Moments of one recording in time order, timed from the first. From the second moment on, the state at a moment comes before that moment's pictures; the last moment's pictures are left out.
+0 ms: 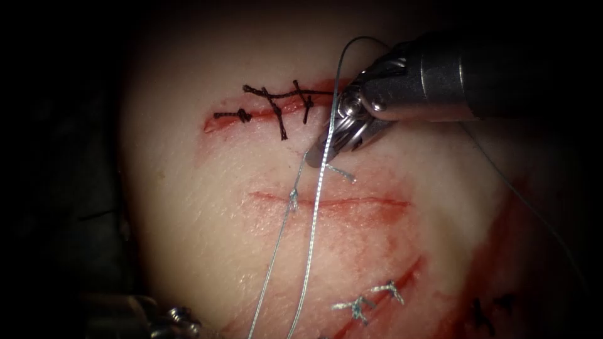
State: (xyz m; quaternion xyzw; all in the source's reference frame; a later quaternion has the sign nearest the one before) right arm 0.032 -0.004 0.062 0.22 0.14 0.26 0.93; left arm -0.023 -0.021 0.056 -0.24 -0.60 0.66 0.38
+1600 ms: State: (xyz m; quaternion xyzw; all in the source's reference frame) right arm 0.036 -0.021 0.053 0.25 0.67 0.27 0.64; left arm -0.022 0.003 0.067 -0.59 -0.41 0.41 0.56
